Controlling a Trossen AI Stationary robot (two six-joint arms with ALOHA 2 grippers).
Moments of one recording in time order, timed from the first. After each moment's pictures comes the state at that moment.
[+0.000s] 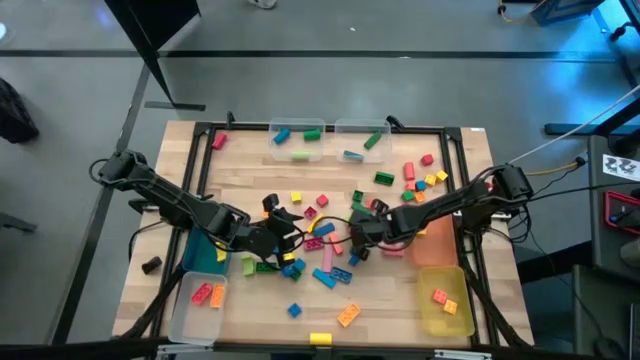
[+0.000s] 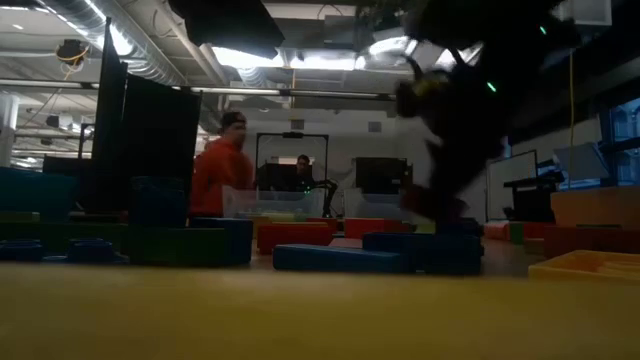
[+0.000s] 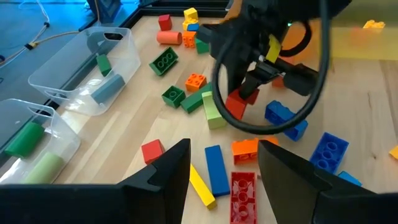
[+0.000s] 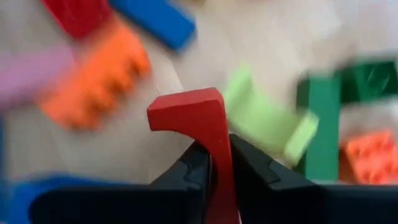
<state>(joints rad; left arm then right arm) -0.42 1.42 1.02 -0.30 -0.71 -0.36 0.24 1.69 0.99 -0.45 0.35 0.59</state>
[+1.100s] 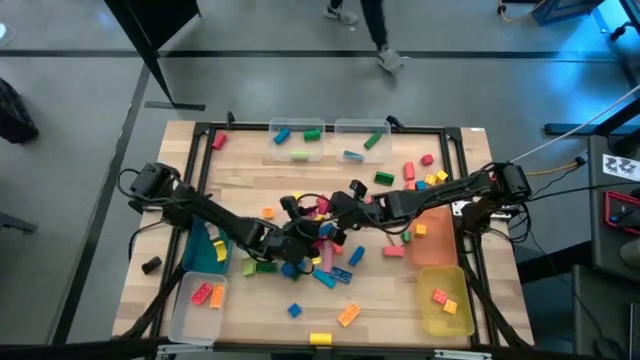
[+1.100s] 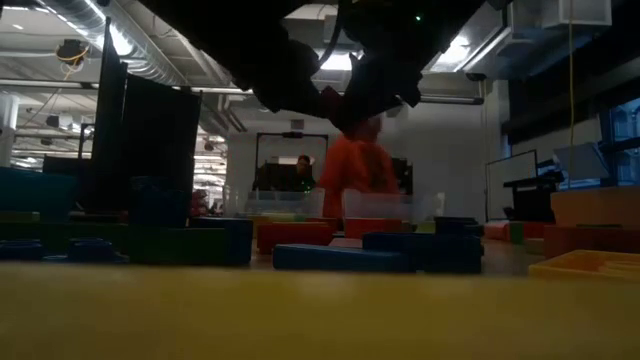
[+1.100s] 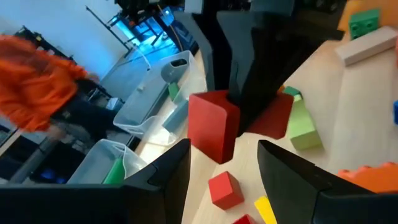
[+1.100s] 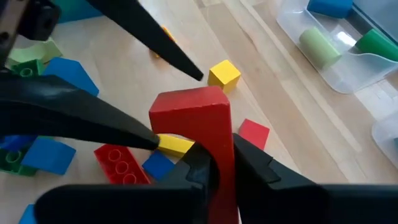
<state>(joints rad) -0.35 1.74 1.02 0.05 -1.04 0.01 0.16 1.69 1.21 -0.33 0.43 0.39</state>
